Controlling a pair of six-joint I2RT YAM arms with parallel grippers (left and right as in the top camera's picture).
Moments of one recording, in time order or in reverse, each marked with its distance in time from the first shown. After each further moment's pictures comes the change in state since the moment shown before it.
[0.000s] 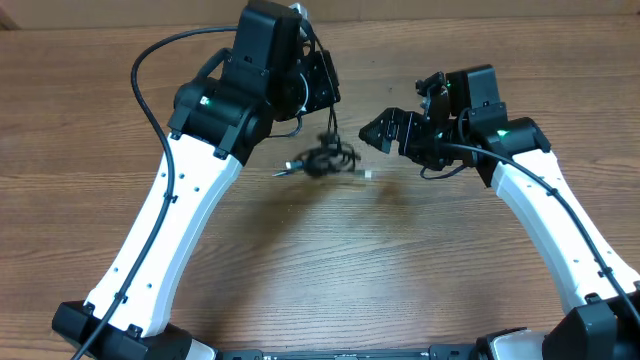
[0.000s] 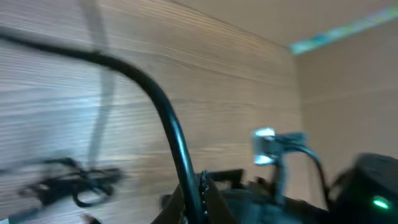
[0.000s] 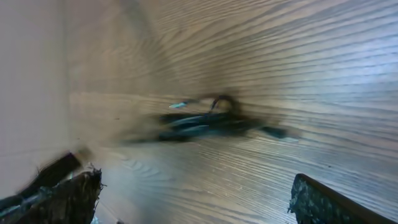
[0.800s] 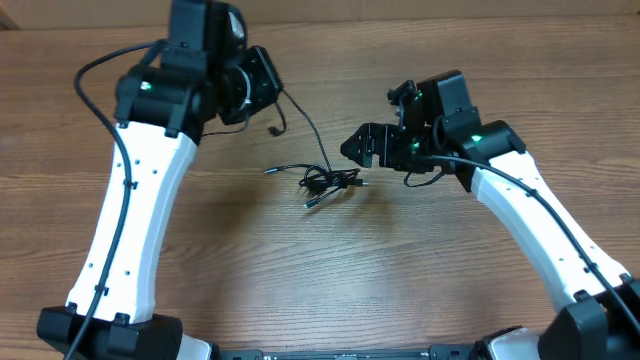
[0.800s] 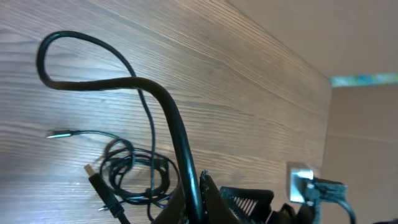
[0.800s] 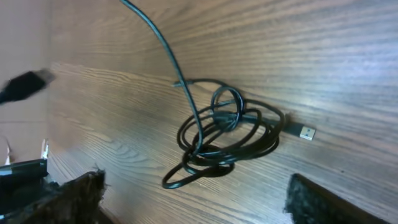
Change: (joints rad) left arm 0.223 0.000 0.000 -0.168 0.056 -0.013; right arm 0.102 0.034 0.000 0.000 0.051 -0.069
